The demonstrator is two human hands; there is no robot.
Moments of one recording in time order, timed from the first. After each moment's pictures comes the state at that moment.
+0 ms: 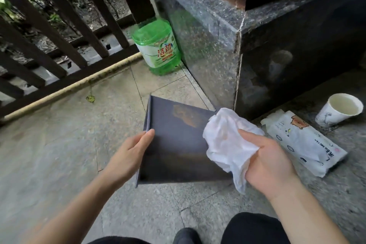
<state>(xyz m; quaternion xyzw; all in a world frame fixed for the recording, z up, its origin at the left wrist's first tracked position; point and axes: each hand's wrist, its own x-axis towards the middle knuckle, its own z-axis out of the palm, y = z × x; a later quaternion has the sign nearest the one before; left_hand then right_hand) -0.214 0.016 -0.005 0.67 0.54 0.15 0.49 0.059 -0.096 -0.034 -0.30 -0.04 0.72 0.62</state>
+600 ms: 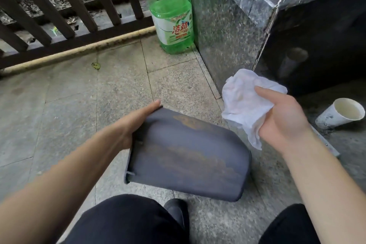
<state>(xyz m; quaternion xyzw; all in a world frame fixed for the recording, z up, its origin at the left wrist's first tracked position) -0.232 0.022 -0.021 0.34 0.66 0.12 0.66 0.063 -0.071 0.022 -0.39 -0.19 0.66 0.61</state>
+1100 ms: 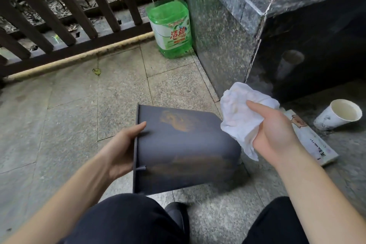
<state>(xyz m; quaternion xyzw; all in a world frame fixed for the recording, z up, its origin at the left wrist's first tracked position) -0.253 -0.024 -0.029 0.21 0.56 0.24 0.76 0.064 -0.085 0.001 -0.45 -0.10 0.66 0.60</state>
